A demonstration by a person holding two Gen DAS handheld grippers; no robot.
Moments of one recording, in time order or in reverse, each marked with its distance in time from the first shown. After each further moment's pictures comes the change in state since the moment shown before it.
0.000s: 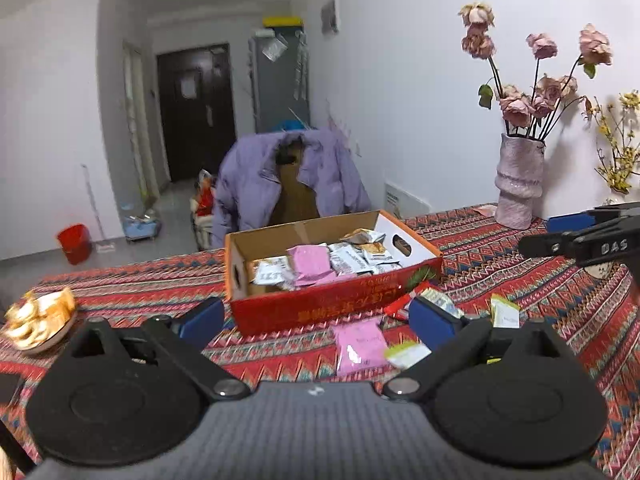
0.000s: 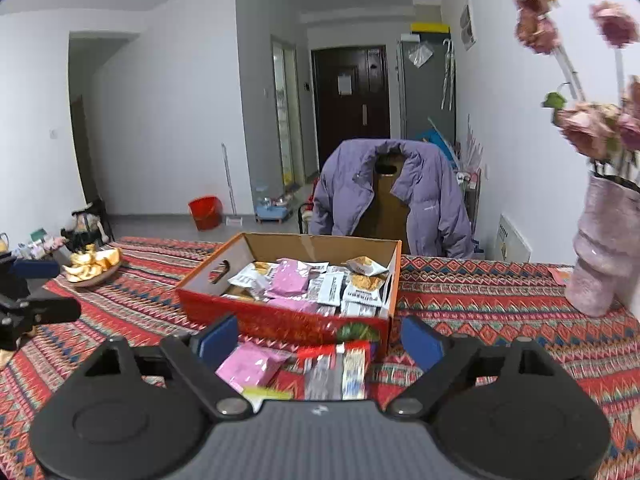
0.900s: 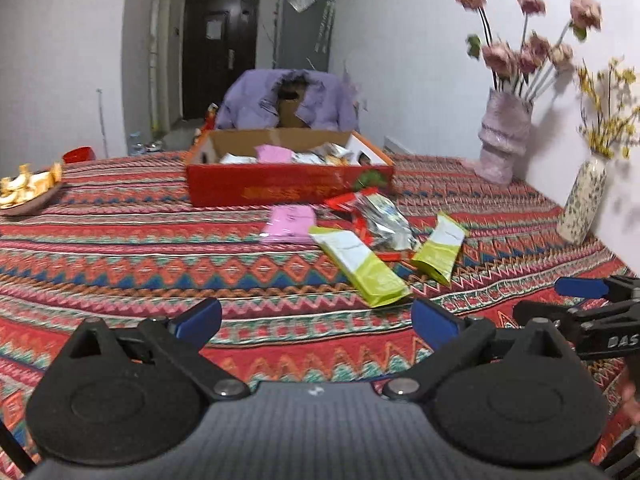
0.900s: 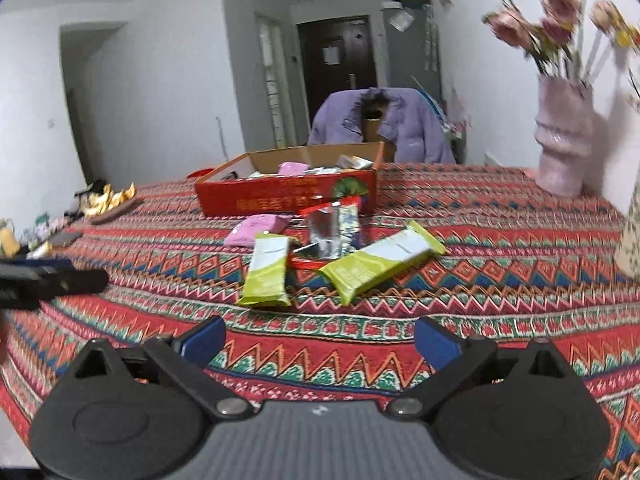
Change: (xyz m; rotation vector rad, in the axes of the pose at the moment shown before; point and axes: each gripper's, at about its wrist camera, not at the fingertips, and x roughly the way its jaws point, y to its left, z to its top) left arm -0.014 -0.095 -0.091 -0.148 0.150 -0.002; right arm -0.075 -0.005 -0.145 0.102 0.104 -0.014
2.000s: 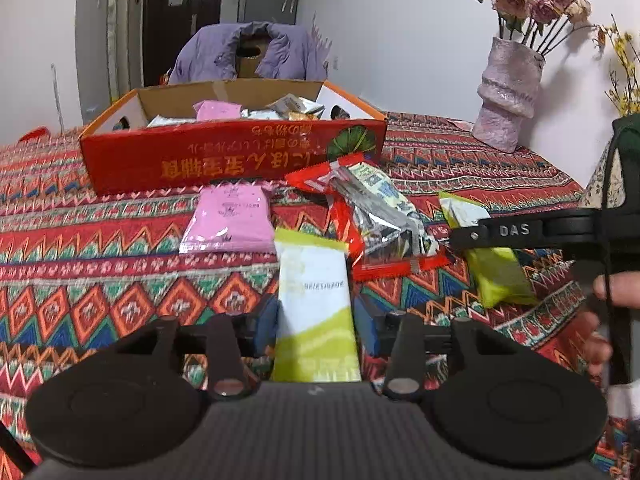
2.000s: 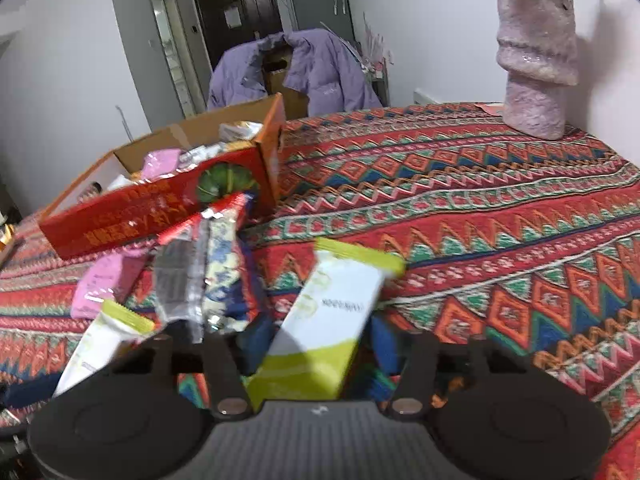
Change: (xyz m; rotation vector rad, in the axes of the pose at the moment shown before) left arm 0.149 -0.007 0.023 0.043 0.101 -0.092; right arm 0.185 -0.059 0.065 0.165 0.152 -0.211
